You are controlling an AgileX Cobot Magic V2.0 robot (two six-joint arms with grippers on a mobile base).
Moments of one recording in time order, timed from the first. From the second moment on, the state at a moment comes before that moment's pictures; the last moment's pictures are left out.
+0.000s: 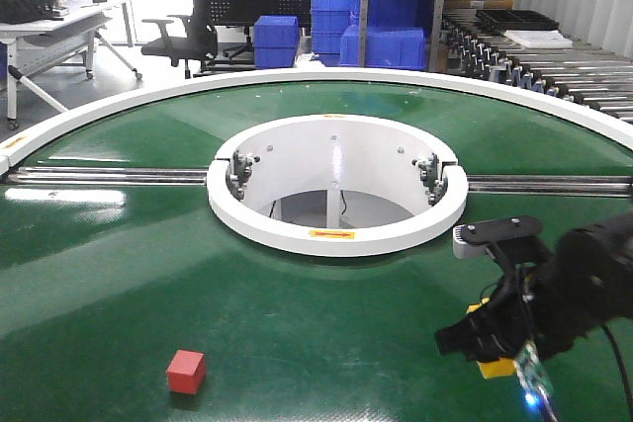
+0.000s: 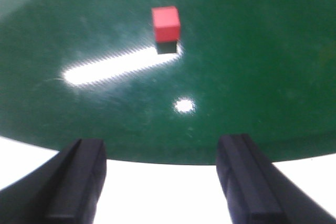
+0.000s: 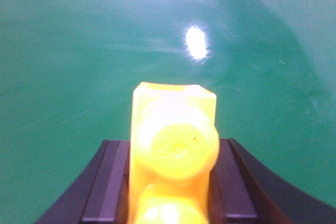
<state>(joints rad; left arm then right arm) -0.28 0.84 -0.69 -0.03 0.69 0.04 0.25 1.55 -1.17 -0.09 0.73 0.08</state>
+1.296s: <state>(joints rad) -0.31 2.08 -1.57 0.00 0.80 -0.02 0.34 1.21 -0.95 -0.08 0.71 0.03</state>
